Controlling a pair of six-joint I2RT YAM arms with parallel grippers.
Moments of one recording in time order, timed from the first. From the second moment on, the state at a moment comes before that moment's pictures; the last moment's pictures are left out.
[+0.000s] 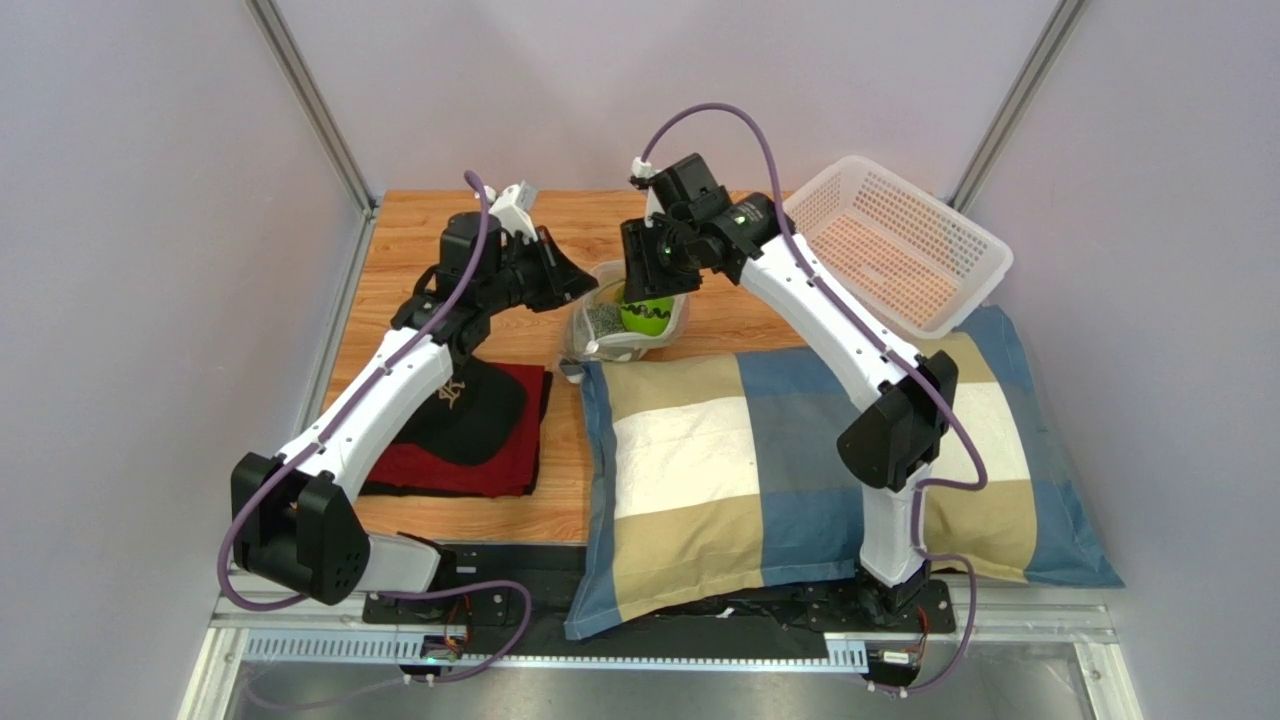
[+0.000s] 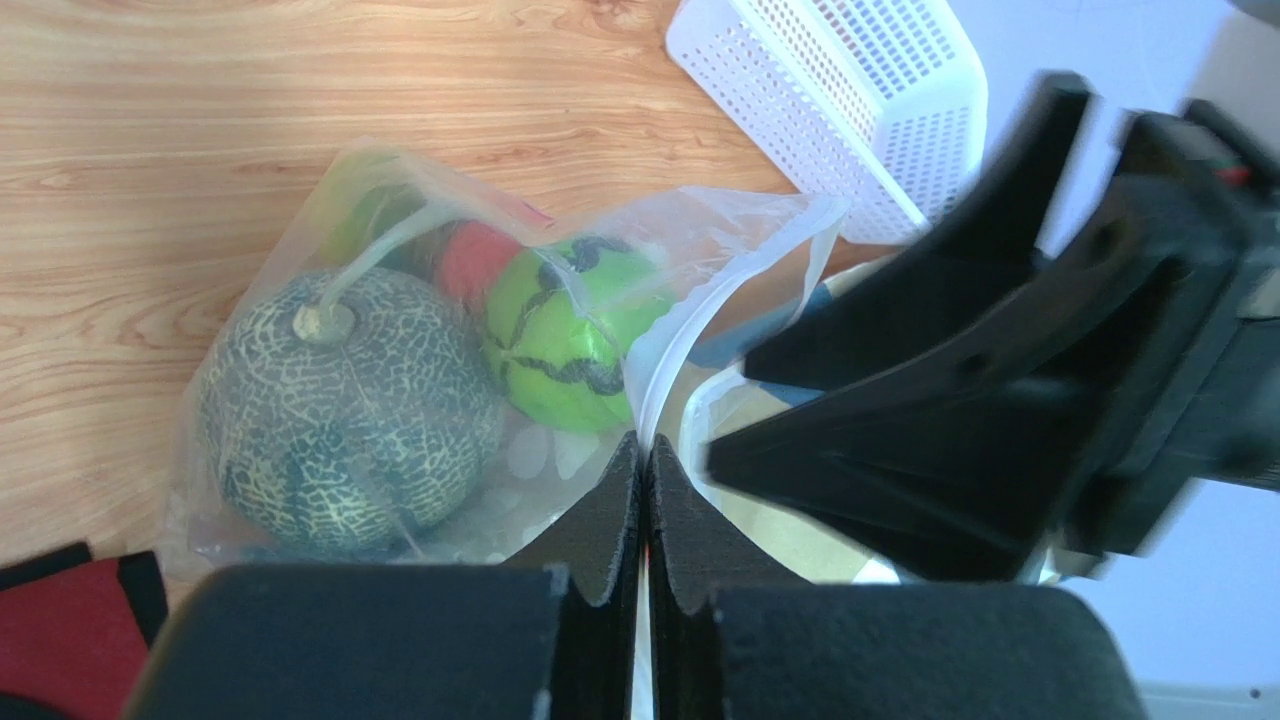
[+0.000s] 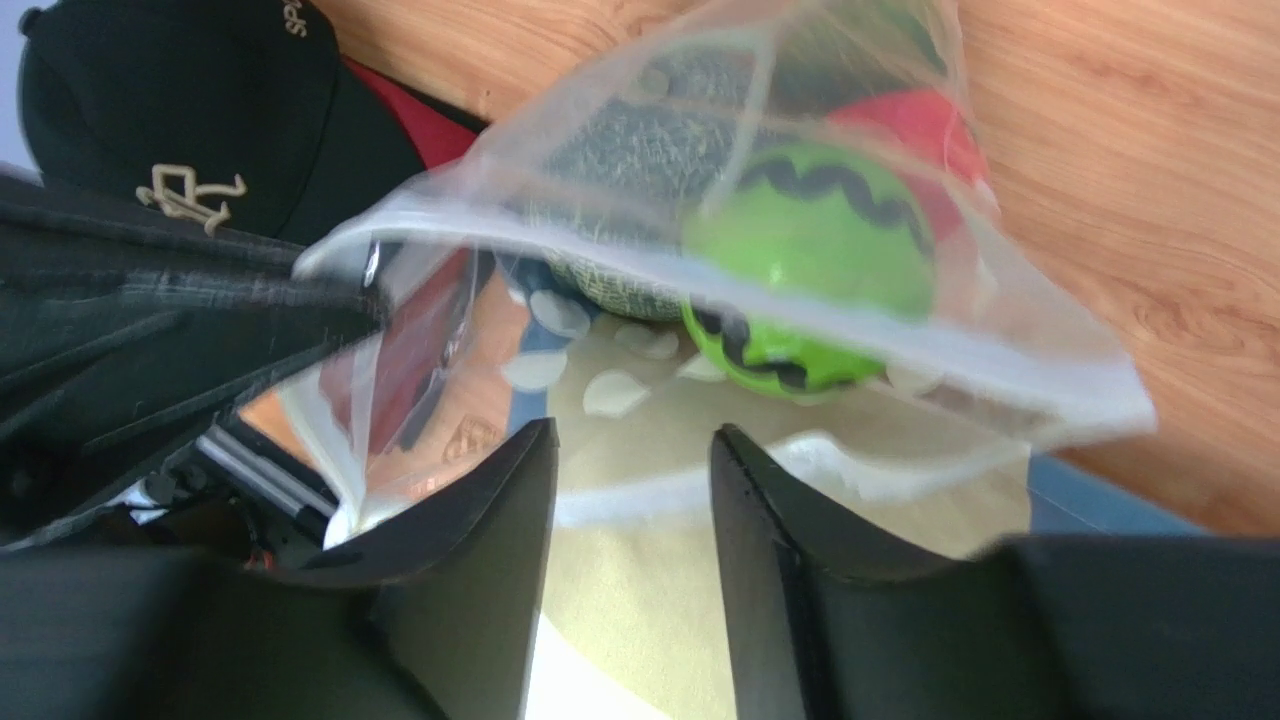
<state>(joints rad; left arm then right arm) -0.35 1.36 1.15 -0.18 0.36 -0.60 0.66 1.94 2.10 -1.00 -0.12 0.36</state>
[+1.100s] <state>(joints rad) -0.35 1.42 1.15 -0.20 0.38 -0.64 0.67 2.06 1.75 -0.64 0.11 0.17</state>
